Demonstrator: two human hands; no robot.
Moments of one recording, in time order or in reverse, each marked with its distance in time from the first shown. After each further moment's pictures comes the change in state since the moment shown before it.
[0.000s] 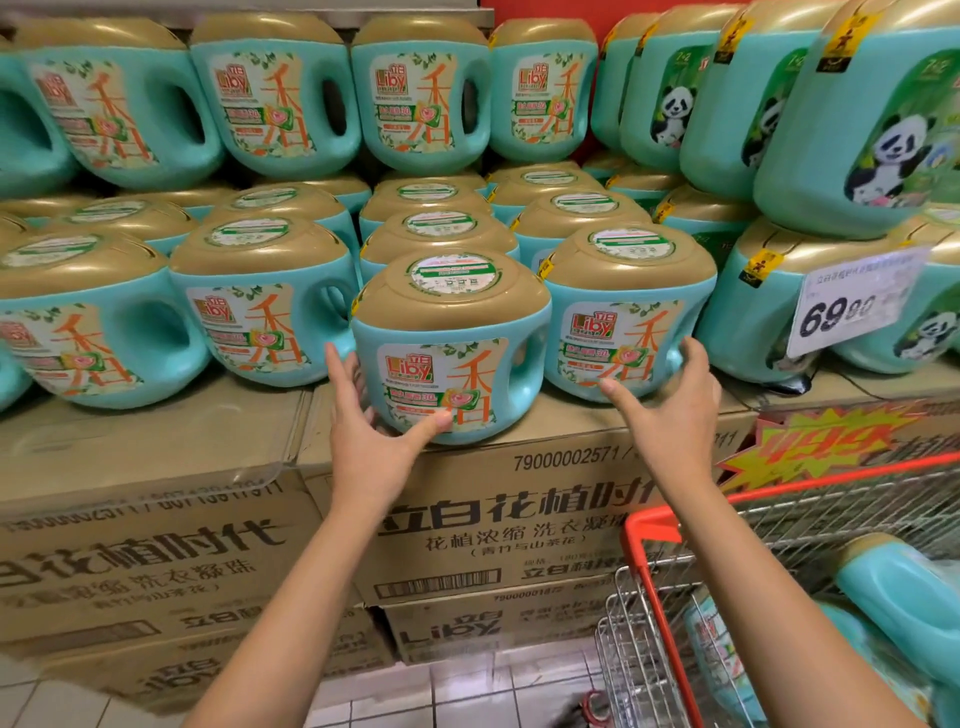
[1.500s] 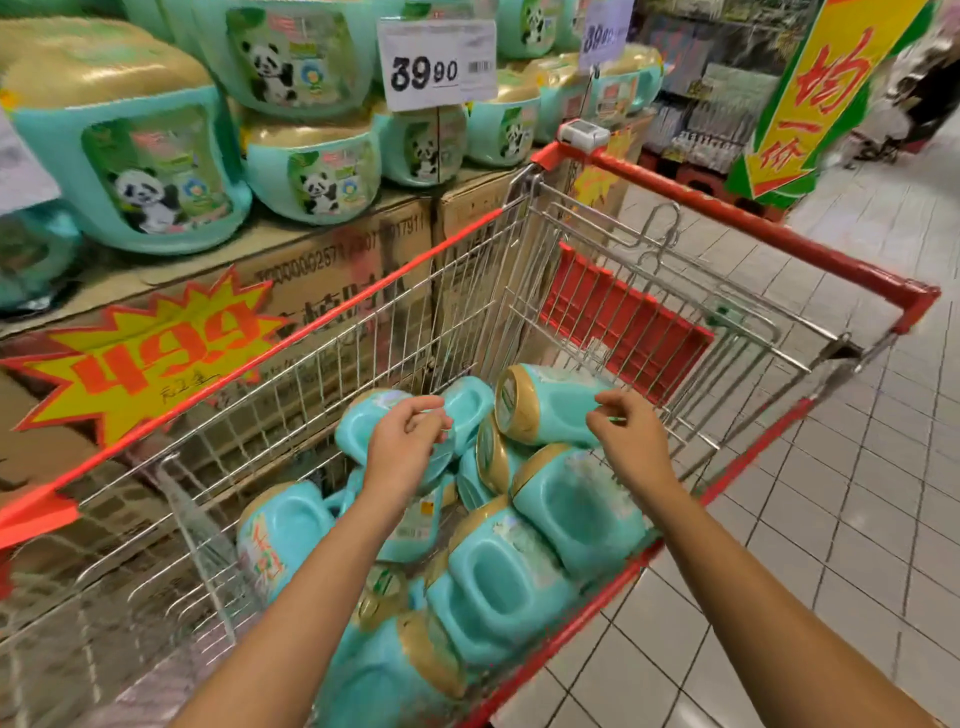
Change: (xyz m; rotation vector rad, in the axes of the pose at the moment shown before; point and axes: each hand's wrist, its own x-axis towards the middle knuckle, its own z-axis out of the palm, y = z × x) left_hand -0.350 0.105 0.542 -0.165 -0.815 -0.310; right_hand -0.056 0.379 -0.516 -0.123 0.230 0.576
